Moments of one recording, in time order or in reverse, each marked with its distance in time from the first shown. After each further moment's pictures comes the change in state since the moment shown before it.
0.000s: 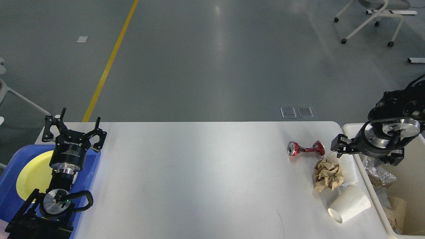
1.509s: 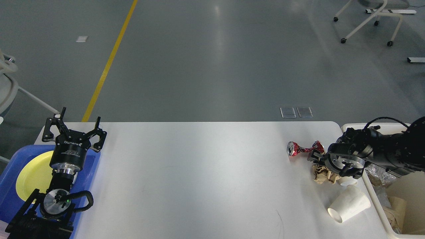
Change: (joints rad) left arm 0.000 0.000 0.000 0.000 0.000 0.000 0.000; right arm -0.525 0.173 0.196 -0.489 0.059 -0.189 0.000
